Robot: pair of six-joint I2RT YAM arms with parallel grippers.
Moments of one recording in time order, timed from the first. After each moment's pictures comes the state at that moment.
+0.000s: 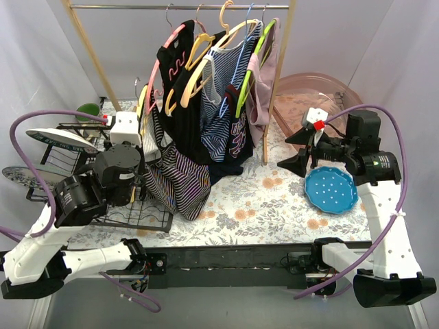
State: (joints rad) left arm -0.99 0.92 1.52 -1.04 -0.97 -0.29; right arm 0.10 1.02 1.30 -0.85 -1.03 -0.56
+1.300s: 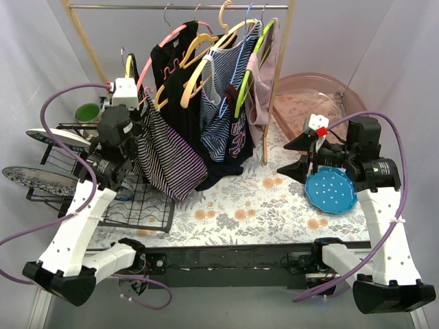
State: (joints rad) left arm -0.39 1.02 1.29 -0.39 -0.60 0.08; right arm 0.09 0.96 1.24 -0.84 -1.09 -0.55
